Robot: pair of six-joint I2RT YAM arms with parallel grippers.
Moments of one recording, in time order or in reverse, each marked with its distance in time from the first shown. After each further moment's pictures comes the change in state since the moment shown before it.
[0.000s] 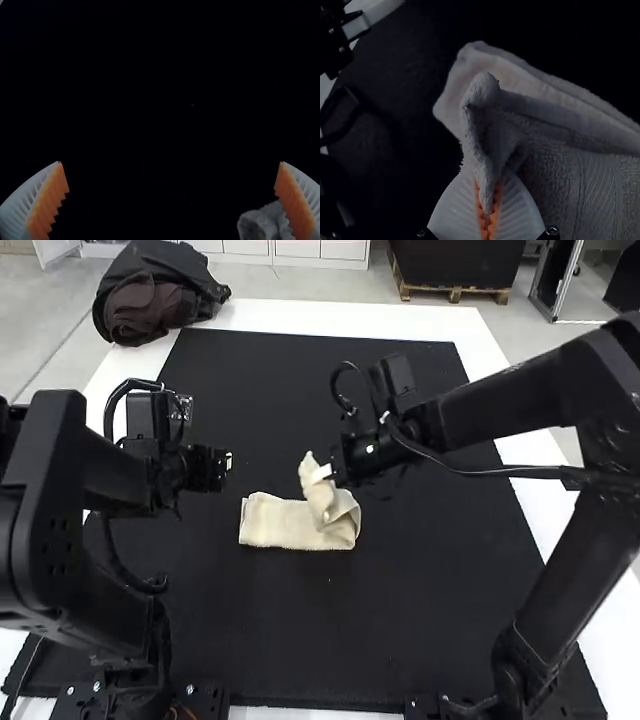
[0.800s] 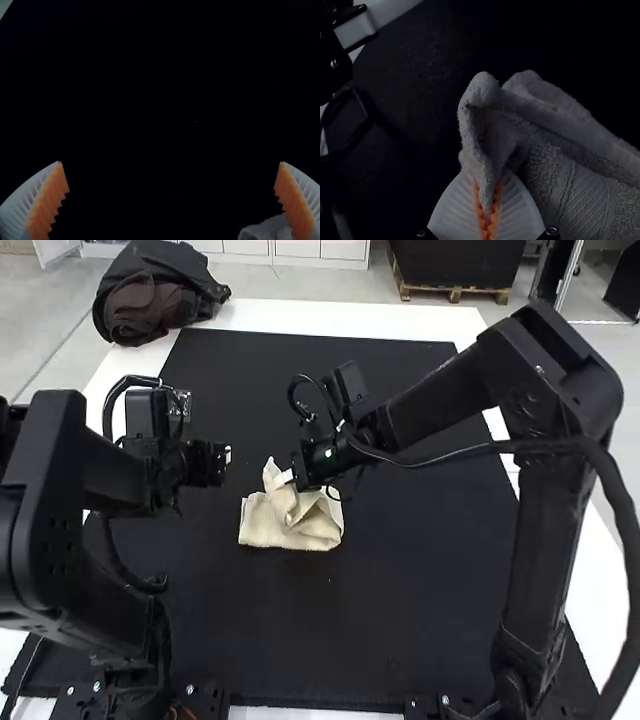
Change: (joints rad) left arm 0.000 0.000 0.000 0.041 -0.008 -0.019; right arm 0.111 0.259 0.172 0.125 0.000 0.021
